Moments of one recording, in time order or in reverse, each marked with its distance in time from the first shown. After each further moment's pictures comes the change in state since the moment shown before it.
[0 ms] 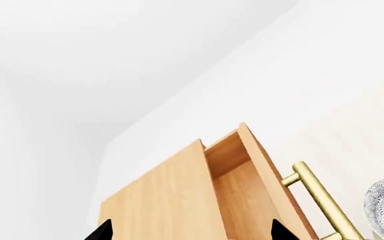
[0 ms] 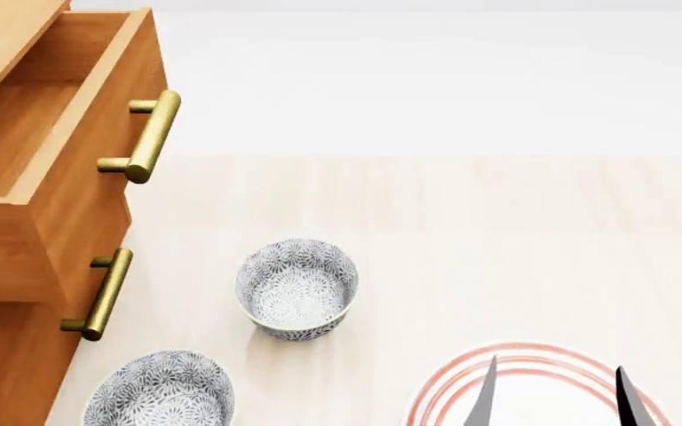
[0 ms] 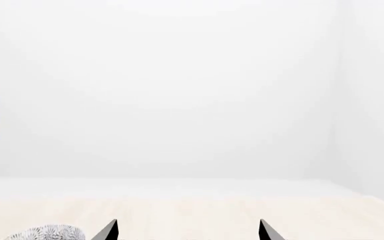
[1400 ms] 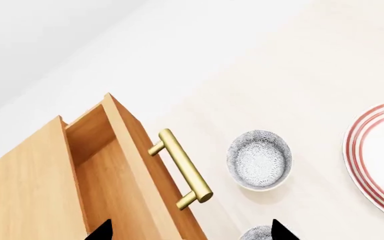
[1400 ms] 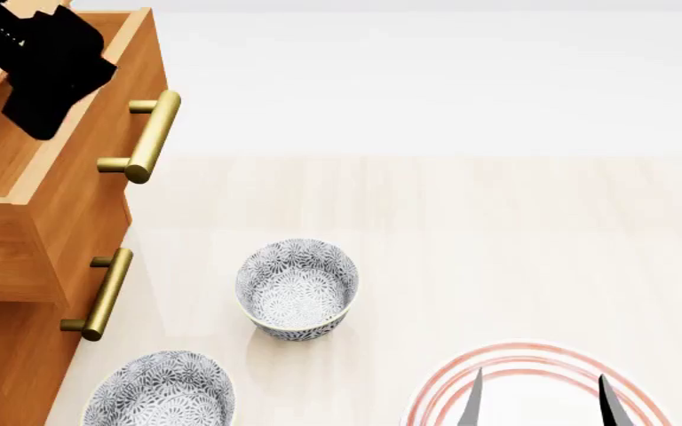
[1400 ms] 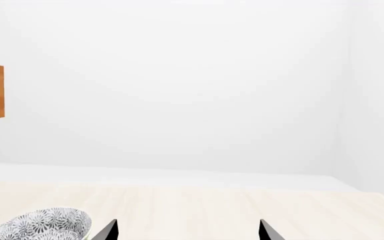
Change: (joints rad) left arm 0.042 0.052 -0.036 -0.062 -0.277 -0.094 0.085; right arm 0.006 0.007 -0.037 0.054 -0.016 -0.024 -0.002
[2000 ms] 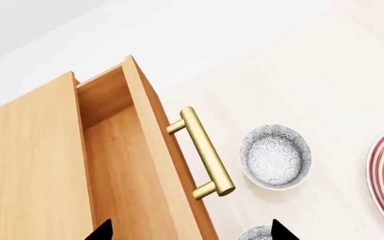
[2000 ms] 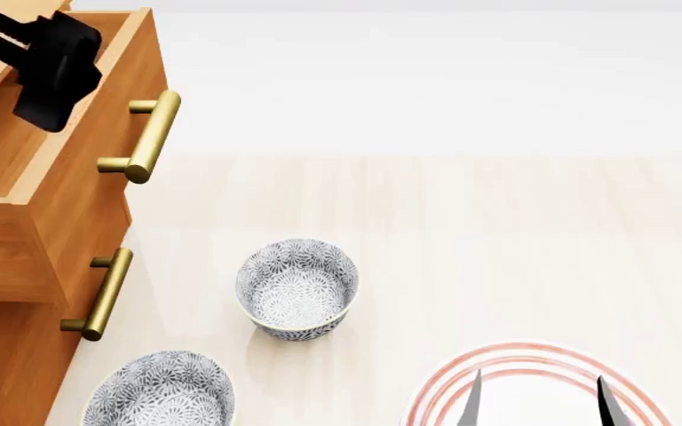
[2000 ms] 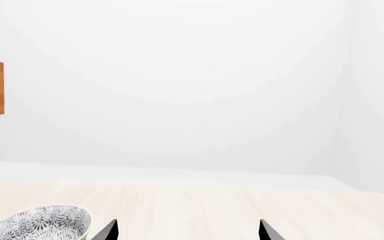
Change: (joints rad) left arm 0.041 0.055 0.021 -0.229 0.008 0.039 -0.065; right arm 0.002 0.004 -0.008 0.011 -0.003 -0.006 0.005
